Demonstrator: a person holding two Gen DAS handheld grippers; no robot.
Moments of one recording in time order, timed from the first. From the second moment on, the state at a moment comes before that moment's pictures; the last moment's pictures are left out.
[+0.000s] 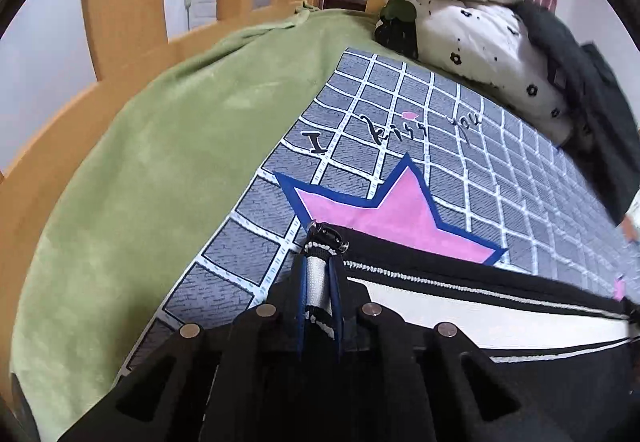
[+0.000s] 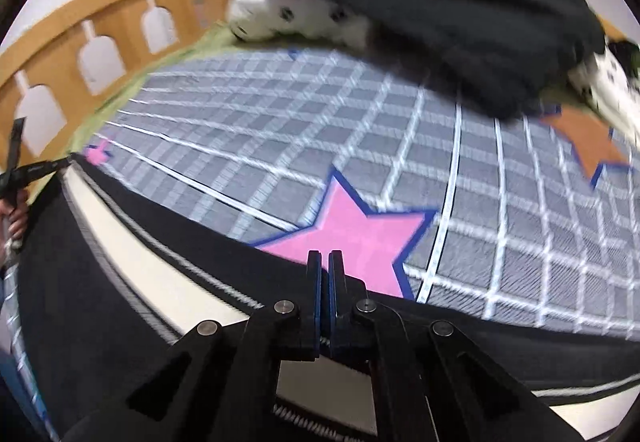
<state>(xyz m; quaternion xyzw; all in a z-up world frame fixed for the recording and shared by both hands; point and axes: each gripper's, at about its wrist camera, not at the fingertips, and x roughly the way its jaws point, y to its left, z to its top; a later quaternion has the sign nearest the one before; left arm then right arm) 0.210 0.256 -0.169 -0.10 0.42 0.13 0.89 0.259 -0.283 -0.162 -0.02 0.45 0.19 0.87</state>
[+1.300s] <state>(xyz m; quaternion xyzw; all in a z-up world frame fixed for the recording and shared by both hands) 0.177 0.214 -0.143 -0.09 0.39 0.08 0.91 0.229 -0.448 -0.123 -0.02 0.39 0.05 0.92</state>
